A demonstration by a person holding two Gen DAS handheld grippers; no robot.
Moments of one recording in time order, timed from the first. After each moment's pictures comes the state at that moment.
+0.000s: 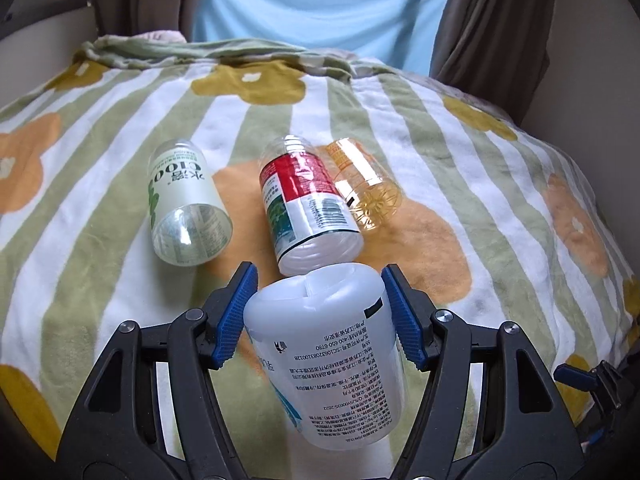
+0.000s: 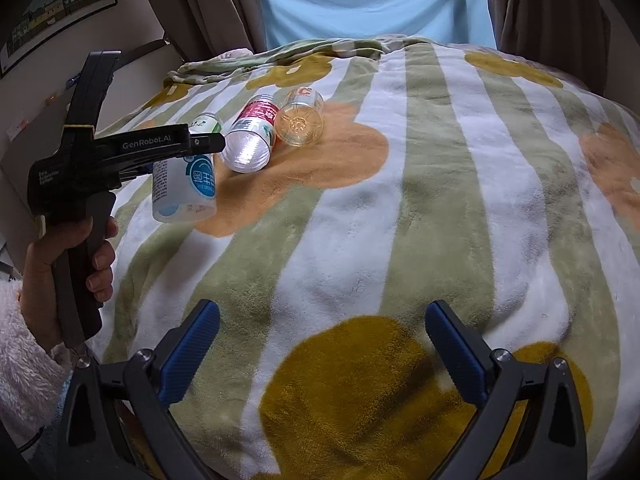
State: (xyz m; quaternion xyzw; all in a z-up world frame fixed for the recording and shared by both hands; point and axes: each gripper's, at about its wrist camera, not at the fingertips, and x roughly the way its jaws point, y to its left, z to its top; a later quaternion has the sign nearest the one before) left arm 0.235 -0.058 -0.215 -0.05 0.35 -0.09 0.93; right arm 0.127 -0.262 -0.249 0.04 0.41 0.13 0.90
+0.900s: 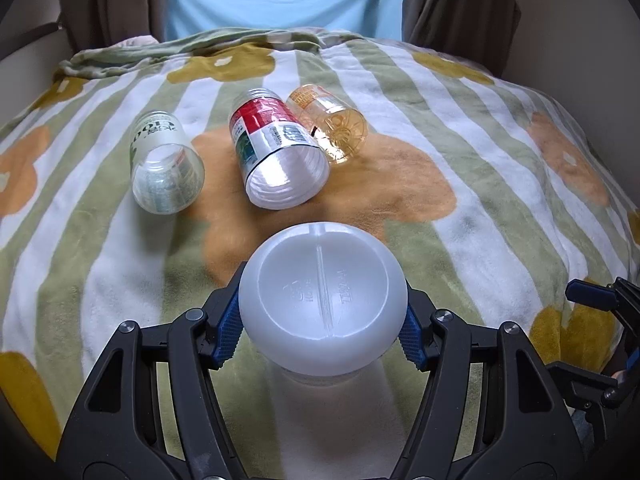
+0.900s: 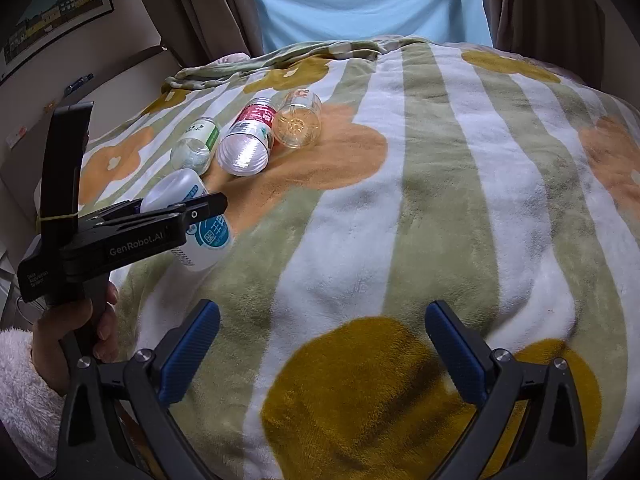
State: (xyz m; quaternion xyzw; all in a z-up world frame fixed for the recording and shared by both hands) left arm 0.200 -0.089 -0.247 0.02 0.39 -0.12 0.91; right arm 0.127 -0.262 -0.253 0.05 0.41 0.13 0.90
